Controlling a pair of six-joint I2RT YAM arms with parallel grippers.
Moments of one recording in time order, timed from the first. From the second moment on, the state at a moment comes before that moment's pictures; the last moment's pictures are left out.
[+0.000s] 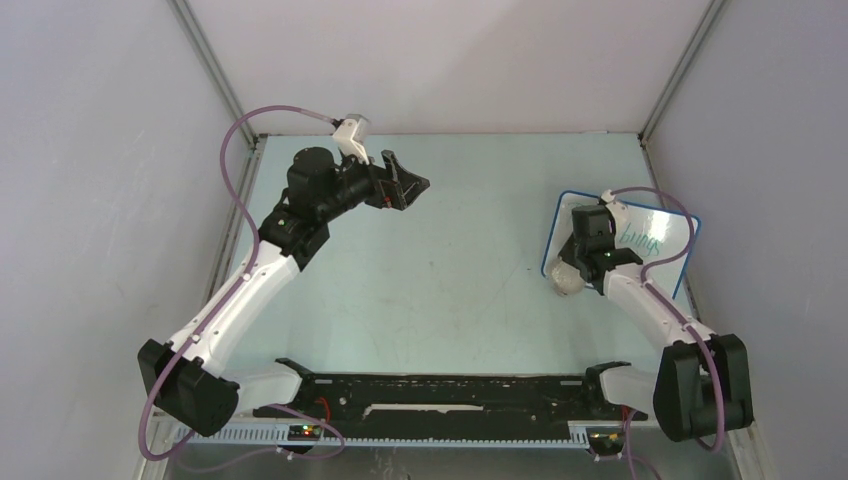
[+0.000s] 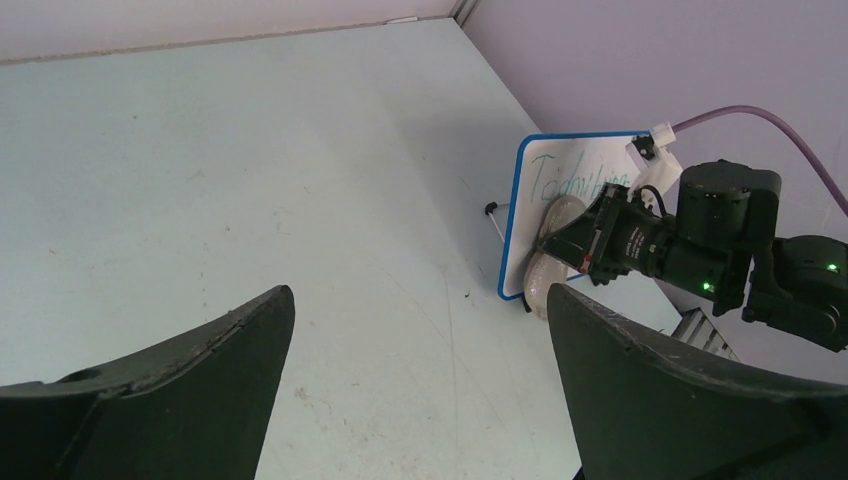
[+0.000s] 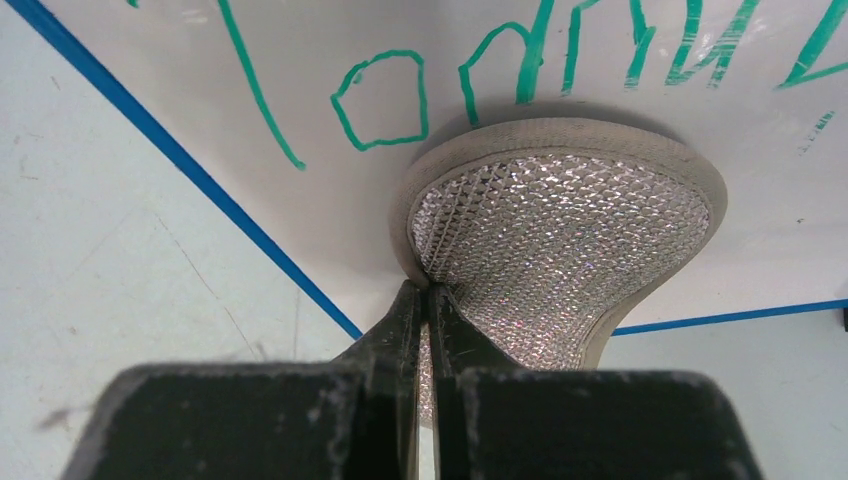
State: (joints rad) left arm -0.46 1.21 1.17 -0.14 0.32 -0.41; right arm 0.18 1.20 0.70 -0.31 0.29 0.65
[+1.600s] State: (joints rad) left arm -0.41 1.21 1.16 -0.09 0.36 -0.46; right arm 0.05 1.23 0.70 -0.39 0.38 0.59
